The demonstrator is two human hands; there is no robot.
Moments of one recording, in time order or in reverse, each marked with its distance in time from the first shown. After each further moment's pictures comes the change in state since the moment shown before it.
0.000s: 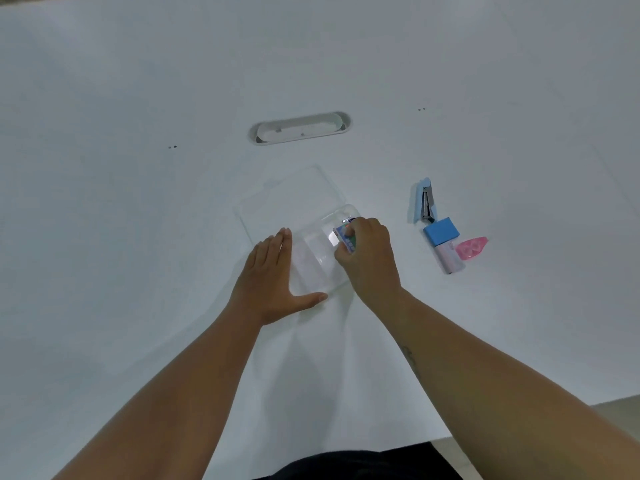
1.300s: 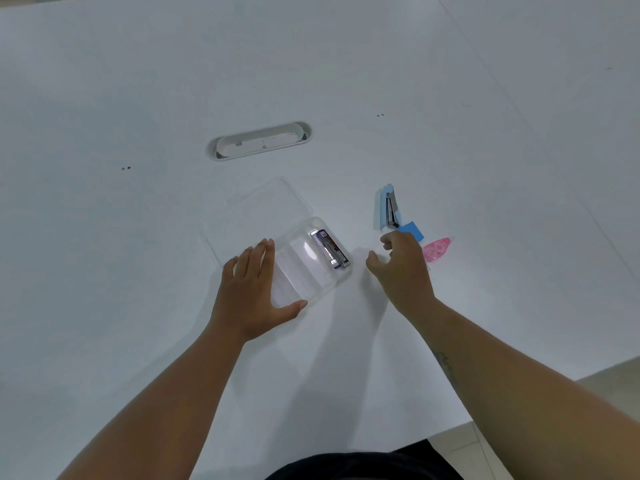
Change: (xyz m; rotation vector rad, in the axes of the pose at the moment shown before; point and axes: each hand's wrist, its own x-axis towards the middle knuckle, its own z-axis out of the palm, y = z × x) left_hand 0.017 0.015 0.001 0.180 0.051 0.073; right_hand 0.001 0.075 -0.054 0.041 0.050 0.248
